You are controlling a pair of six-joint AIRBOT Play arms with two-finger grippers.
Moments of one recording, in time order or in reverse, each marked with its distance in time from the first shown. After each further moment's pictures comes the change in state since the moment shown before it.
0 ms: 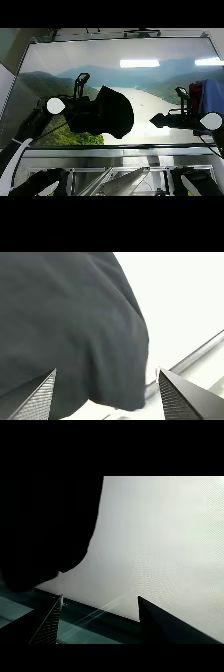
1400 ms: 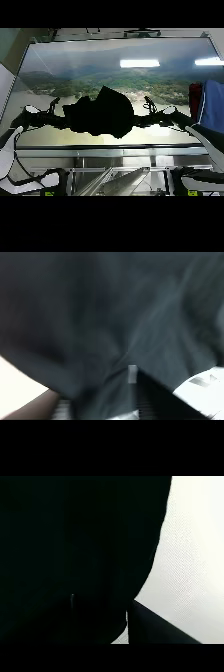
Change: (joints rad) left arm 0.681 -0.282 -0.249 -0.176 -0.212 0.473; right arm 0.144 -0.678 0.008 0.629 -0.253 -0.501
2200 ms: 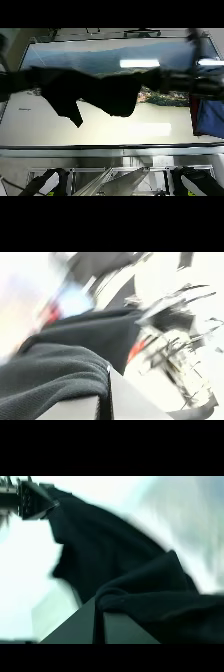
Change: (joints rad) left arm 0.047 0.365 0.545 -0.904 -0.402 0.040; right arm -0.119 0.519 0.551 0.195 0.314 -0.097
